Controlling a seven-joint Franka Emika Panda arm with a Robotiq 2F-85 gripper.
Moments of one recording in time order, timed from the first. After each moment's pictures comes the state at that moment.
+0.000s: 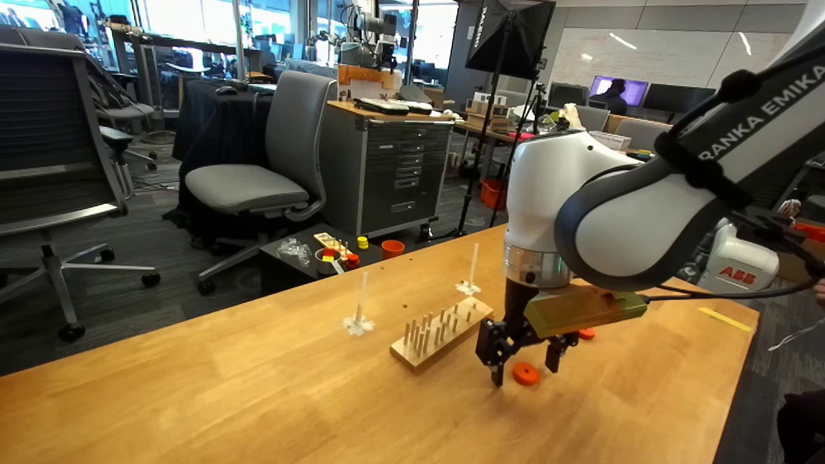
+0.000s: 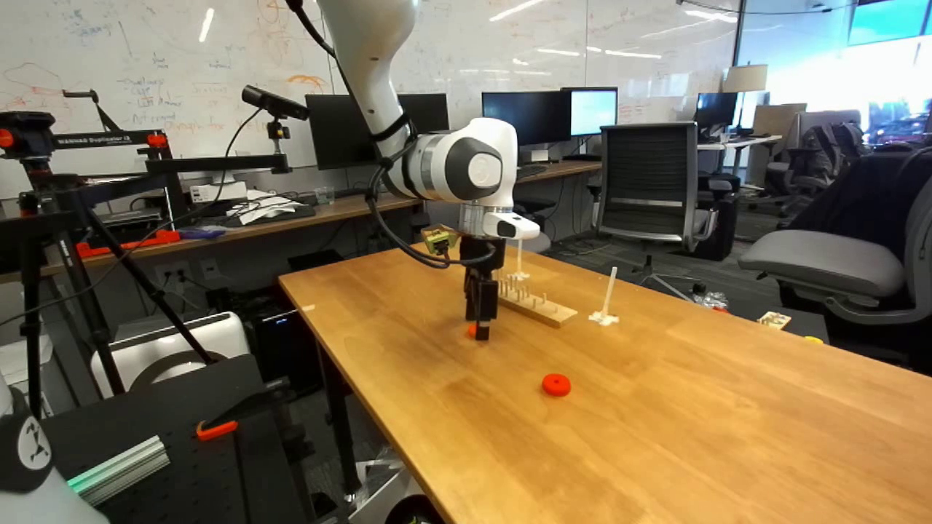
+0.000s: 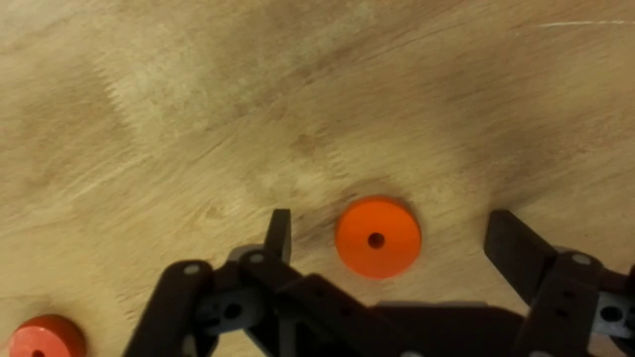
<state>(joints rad) 0.29 0.64 -0.01 -1.99 -0.02 2.44 0.69</state>
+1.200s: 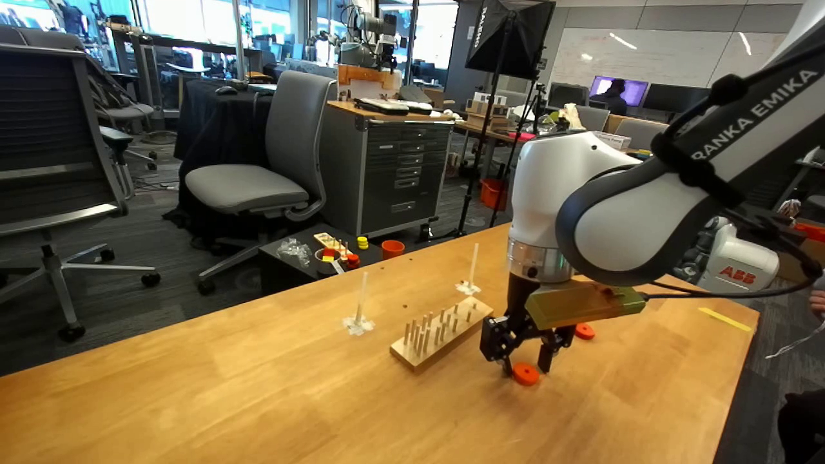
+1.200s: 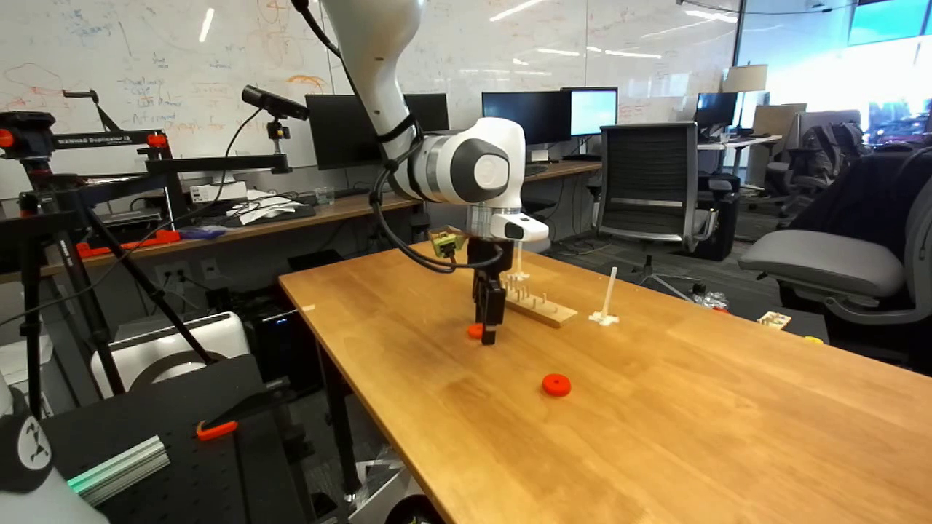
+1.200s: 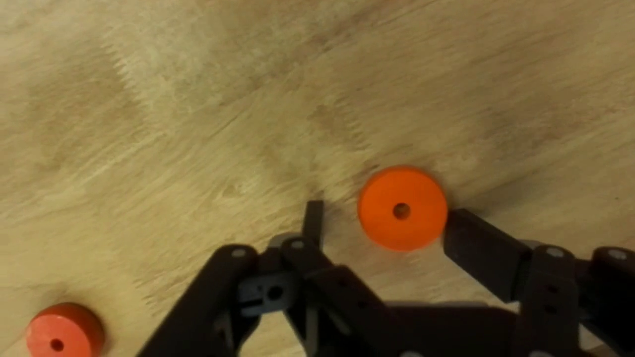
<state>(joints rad) 0.28 0.64 -0.02 -1.99 -0.01 2.46 0.69</state>
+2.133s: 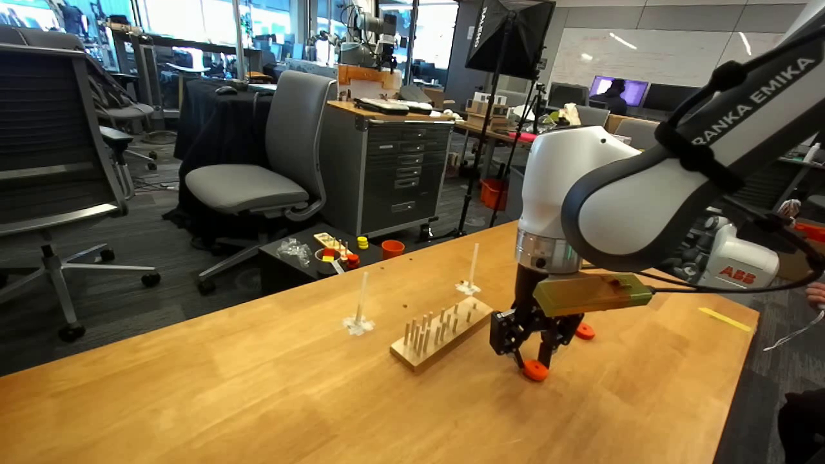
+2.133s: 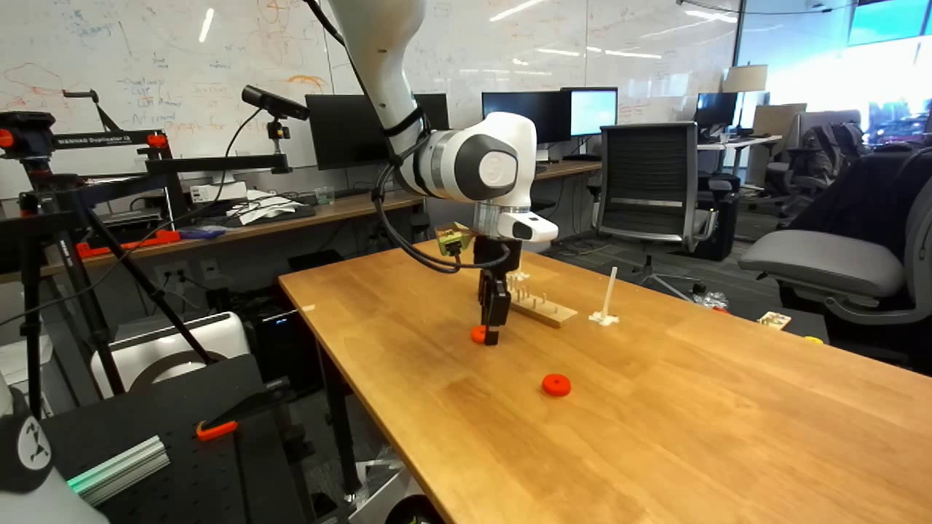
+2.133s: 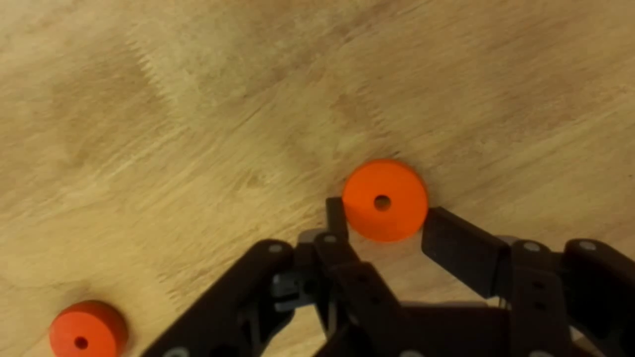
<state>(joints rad) 0.24 0.62 -0.01 -2.01 0.03 2.47 0.65</state>
